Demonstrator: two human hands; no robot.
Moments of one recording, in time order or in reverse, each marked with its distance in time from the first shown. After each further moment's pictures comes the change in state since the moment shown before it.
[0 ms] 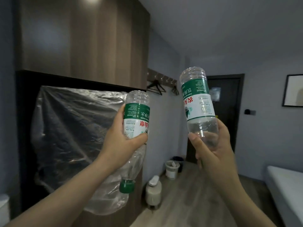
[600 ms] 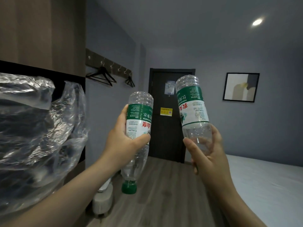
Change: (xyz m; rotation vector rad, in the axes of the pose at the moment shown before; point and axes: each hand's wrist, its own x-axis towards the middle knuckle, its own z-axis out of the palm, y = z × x) left_hand 0.094 -0.027 0.314 -0.244 -0.240 0.004; right_hand 0.118 0.149 -0.193 -0.208 0.162 0.085
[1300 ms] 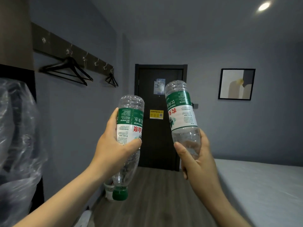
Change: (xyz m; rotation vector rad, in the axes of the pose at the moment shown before) left_hand 0.316 -0.249 0.062 -0.010 -0.050 -0.025; right_hand 0.277 0.234 0.174 0.005 0.055 0.018
